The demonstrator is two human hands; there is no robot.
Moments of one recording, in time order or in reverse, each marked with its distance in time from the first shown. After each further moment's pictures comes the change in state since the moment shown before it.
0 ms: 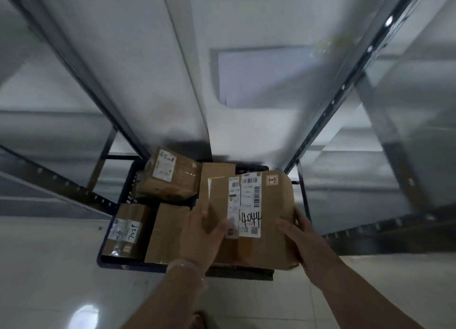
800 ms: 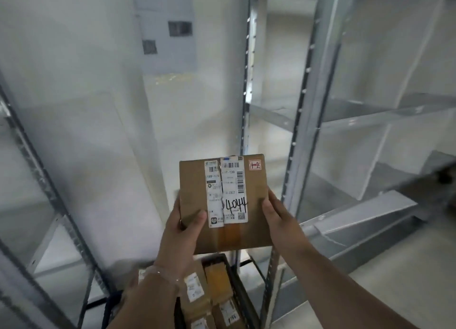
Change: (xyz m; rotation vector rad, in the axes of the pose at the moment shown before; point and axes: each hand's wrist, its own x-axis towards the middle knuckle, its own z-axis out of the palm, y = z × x) left_hand -0.287 0.232 -0.152 -0.198 -0.258 0.706; right_hand -0.392 -0.125 0.086 -0.084 0.502 -0.757
